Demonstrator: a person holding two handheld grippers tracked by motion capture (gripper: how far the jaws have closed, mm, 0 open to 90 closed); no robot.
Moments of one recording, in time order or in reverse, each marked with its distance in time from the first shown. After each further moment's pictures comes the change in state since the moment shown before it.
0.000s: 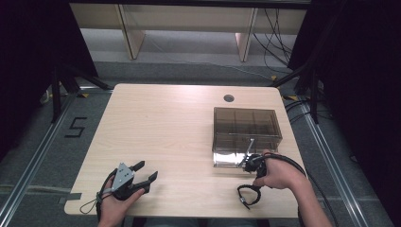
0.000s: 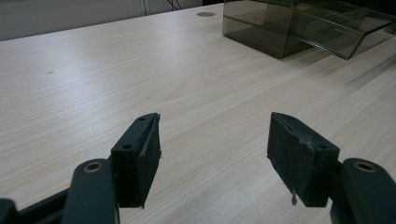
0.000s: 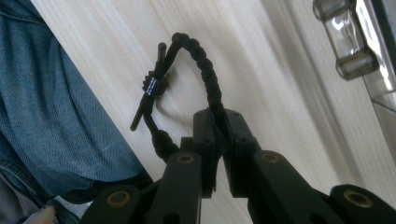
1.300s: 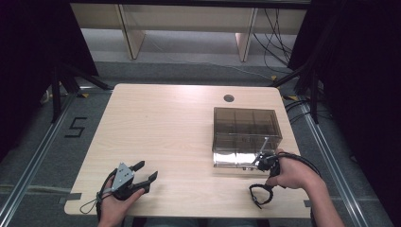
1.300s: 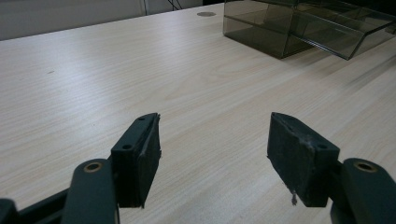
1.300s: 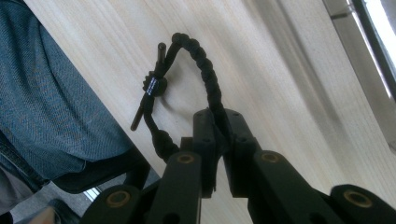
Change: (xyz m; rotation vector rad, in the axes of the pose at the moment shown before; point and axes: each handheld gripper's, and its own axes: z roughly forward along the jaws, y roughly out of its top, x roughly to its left) left arm 0.000 0.000 0.000 0.001 0.000 -0.001; right arm -0.018 -0.032 -0.009 0.002 -0.003 0.050
